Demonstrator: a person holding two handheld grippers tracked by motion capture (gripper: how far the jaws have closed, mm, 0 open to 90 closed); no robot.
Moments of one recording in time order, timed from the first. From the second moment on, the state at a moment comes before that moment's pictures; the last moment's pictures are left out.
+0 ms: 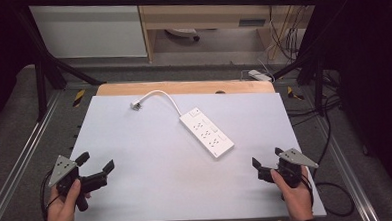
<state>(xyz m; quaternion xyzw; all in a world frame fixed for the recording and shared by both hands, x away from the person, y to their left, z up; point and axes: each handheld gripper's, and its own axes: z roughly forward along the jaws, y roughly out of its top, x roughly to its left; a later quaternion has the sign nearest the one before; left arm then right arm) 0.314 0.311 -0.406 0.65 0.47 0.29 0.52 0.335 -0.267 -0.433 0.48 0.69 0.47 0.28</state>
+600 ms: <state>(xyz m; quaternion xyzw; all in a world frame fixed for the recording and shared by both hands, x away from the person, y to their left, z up) 0.314 0.305 -0.407 0.67 0.46 0.28 0.52 0.328 -0.273 -0.416 0.48 0.67 0.50 0.27</state>
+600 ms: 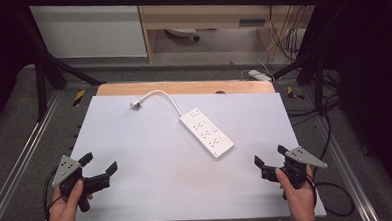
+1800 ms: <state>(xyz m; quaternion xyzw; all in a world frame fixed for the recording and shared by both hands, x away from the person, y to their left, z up) 0.314 0.304 -0.408 0.67 0.46 0.28 0.52 0.336 -0.258 -0.387 0.45 0.67 0.52 0.27</state>
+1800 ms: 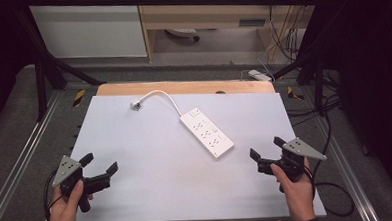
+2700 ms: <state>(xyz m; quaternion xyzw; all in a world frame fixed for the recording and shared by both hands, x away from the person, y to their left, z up) 0.313 0.303 -0.409 0.67 0.46 0.27 0.52 0.367 -0.244 -0.363 0.44 0.67 0.52 0.28</state>
